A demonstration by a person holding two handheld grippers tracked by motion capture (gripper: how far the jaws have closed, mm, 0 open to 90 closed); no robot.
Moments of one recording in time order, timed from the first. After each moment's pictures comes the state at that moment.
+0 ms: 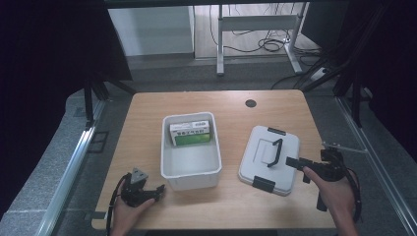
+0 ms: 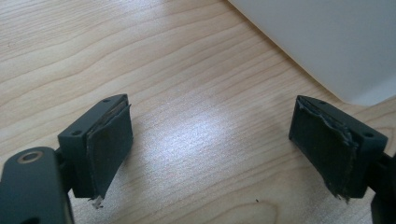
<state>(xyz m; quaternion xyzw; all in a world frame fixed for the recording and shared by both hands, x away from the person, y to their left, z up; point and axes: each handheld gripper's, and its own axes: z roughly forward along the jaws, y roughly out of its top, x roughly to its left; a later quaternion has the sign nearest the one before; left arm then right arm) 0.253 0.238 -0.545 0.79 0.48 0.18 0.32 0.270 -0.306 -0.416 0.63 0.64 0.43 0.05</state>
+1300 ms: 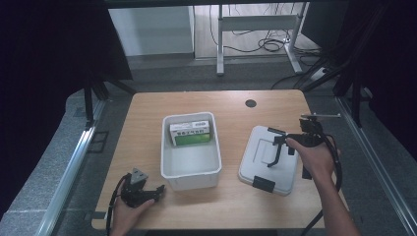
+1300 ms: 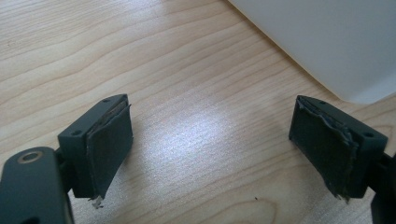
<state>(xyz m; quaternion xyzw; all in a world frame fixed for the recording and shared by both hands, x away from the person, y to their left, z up) 0.252 0.238 -0.545 0.79 0.48 0.18 0.32 0.347 -0.273 -0.393 0.68 0.65 0.34 0.03</state>
